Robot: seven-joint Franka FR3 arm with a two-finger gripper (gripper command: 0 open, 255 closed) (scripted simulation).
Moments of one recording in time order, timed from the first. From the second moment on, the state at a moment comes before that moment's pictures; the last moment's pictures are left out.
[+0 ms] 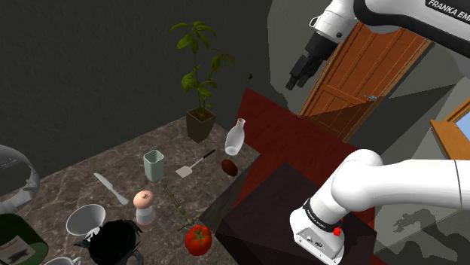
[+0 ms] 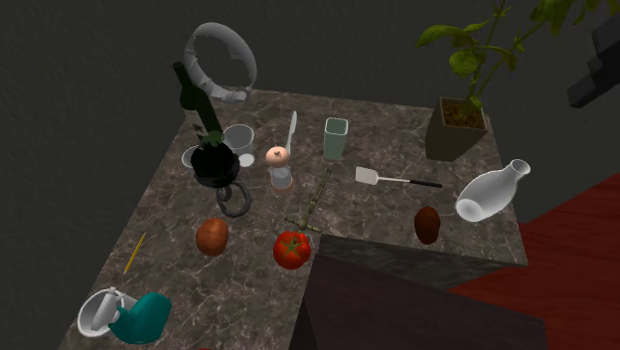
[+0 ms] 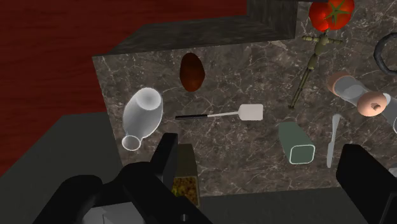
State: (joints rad) arm -0.01 -0.83 -0.06 -2.30 0.06 1.57 -0.07
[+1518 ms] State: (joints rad) arm 0.08 -0.44 0.32 -2.47 0.19 2.15 0.24
